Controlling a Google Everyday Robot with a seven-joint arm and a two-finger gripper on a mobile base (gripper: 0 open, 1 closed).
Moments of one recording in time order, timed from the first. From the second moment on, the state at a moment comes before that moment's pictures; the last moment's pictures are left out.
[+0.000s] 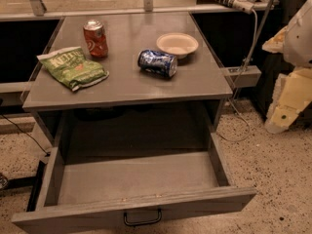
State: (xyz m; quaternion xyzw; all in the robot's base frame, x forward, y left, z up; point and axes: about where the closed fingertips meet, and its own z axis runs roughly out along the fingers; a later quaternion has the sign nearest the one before) arm 0.438 -0.217 0.976 -0.60 0.78 -0.03 0.16
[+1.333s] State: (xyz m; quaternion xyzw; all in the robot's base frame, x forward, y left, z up) arm 0.387 -0.196 0.916 -0.66 0.73 0.01 0.18
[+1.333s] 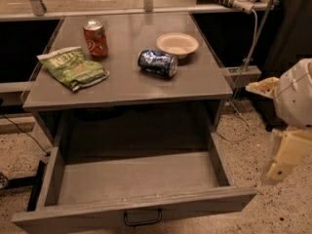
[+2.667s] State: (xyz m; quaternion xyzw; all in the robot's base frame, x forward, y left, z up) arm 0.333 -0.186 0.790 -0.66 0.71 0.12 0.22
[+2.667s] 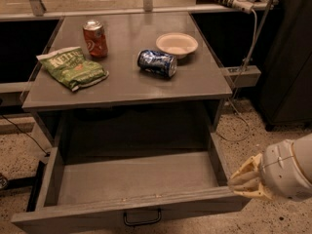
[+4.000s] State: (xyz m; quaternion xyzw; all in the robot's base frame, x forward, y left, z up) arm 0.332 -0.147 0.689 -0.62 0.71 0.20 0.27
